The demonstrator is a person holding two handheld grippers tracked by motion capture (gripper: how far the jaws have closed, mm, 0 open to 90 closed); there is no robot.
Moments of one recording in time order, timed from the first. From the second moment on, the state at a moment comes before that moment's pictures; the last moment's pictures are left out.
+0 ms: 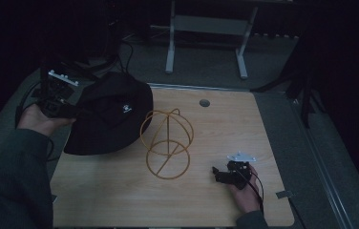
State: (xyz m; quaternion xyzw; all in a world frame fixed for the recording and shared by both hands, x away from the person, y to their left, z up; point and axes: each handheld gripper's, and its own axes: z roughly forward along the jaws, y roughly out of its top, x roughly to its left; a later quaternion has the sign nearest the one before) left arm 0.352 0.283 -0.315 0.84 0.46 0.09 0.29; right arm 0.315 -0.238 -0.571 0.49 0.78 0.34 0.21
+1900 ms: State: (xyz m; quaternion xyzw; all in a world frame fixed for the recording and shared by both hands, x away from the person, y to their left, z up) left arm 0.346 0.299 -0.259 0.85 0.40 0.10 0.33; right arm 0.315 -0.239 -0.571 0.48 0.78 0.34 0.21
